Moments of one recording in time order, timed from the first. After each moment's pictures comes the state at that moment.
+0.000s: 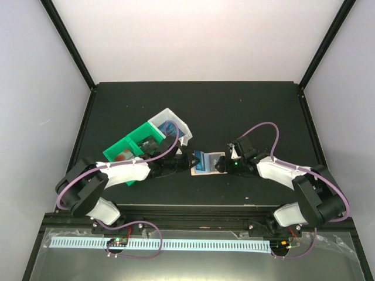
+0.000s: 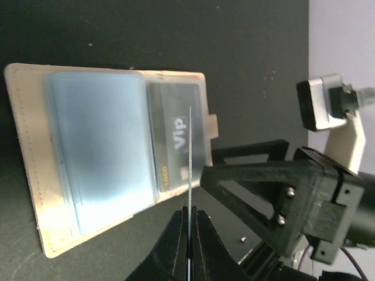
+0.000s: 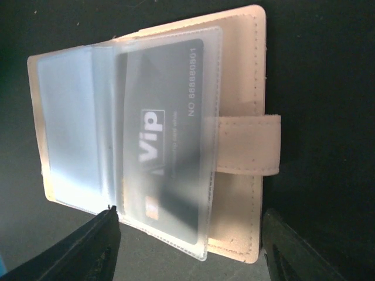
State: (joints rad) left arm -0.76 1.48 0.67 0.17 0.33 -1.02; right arm 0.51 1.41 0.59 -0.23 -0.28 0.61
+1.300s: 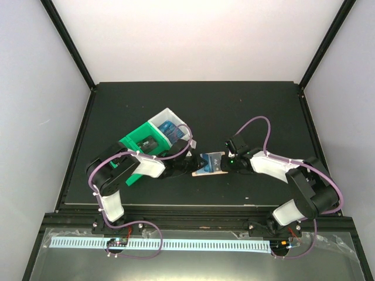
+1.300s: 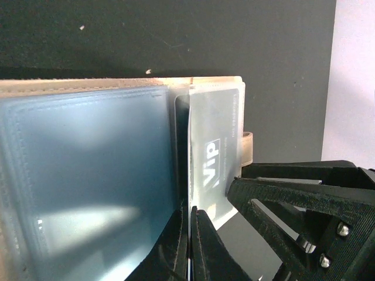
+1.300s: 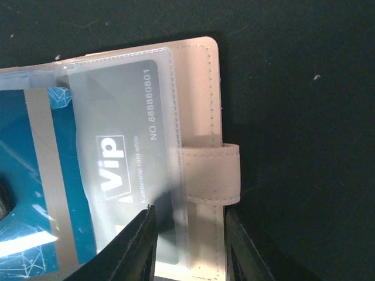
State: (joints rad) left arm -0.79 1.80 0.71 0.43 0.33 -1.11; right arm 0.56 1.50 0.69 -0.33 -0.09 0.55
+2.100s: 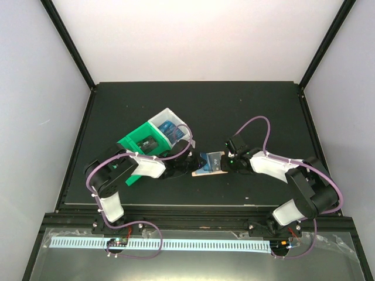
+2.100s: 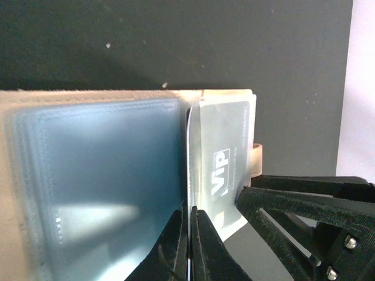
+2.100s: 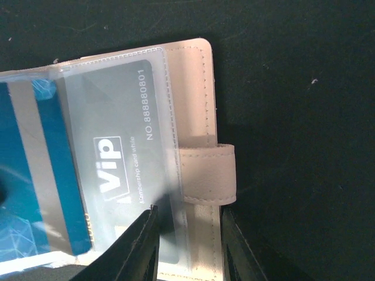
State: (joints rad) left arm -0.81 1.77 0.73 0.37 0.23 -1.13; right arm 0.56 1.50 0.69 -0.32 -0.07 0.56
